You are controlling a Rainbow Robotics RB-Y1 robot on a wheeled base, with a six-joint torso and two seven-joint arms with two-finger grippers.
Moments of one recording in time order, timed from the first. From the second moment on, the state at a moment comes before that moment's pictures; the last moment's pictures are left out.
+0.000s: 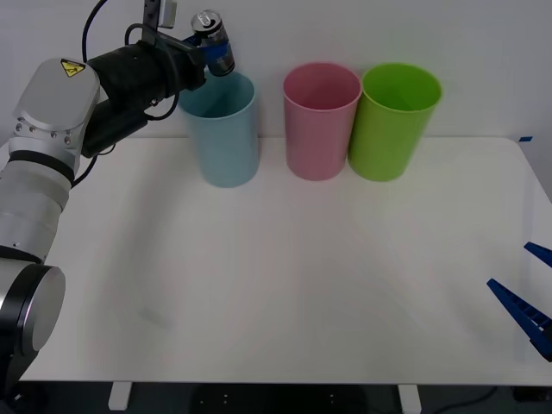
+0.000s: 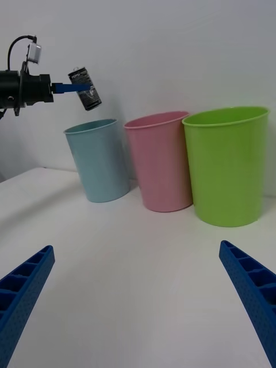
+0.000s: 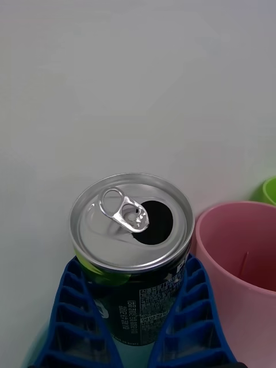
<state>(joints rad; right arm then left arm) 0.35 -0.40 -0.52 -1.66 0.96 -1.22 0.00 -0.93 0.38 0.03 -0.93 -1.63 -0.60 0.40</state>
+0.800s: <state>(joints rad) 0.35 -0.40 -0.52 -1.66 0.96 -1.22 0.00 -0.92 0.39 0.04 -0.93 -1.55 -0.63 0.38</state>
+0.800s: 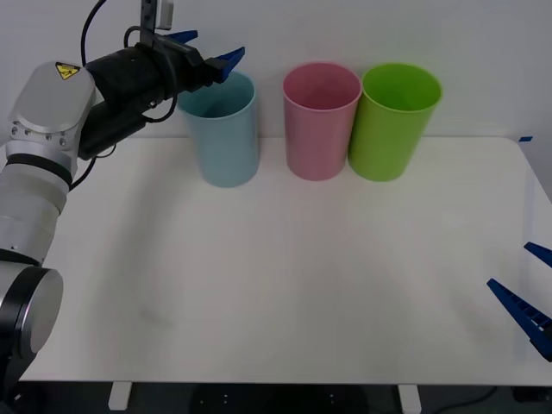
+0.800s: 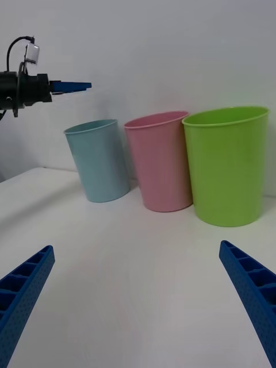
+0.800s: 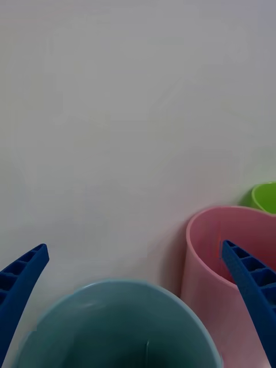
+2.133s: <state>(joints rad) 0.35 -0.40 -0.52 -1.66 0.96 -1.22 0.00 -0.21 0.57 0.28 -1.56 -1.23 -0.90 0.24</state>
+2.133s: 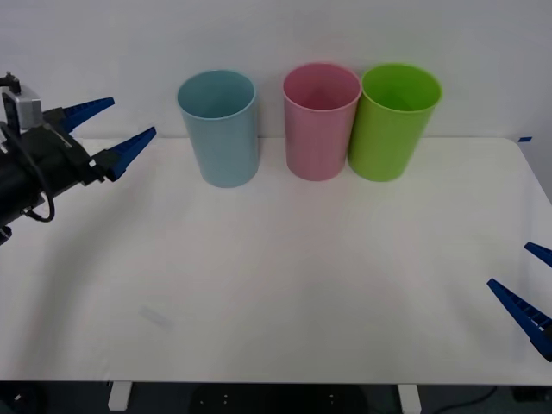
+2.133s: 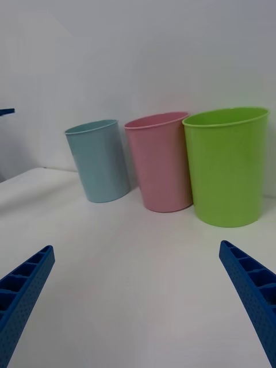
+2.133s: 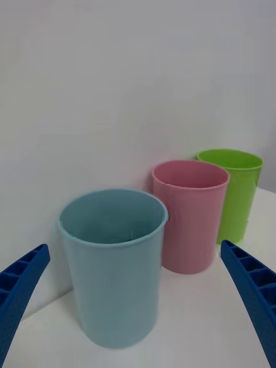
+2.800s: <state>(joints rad) 0.35 -0.40 -0.52 -1.66 0.96 -1.22 0.00 0.19 0.57 0.52 -1.75 -1.11 -1.04 0.15</state>
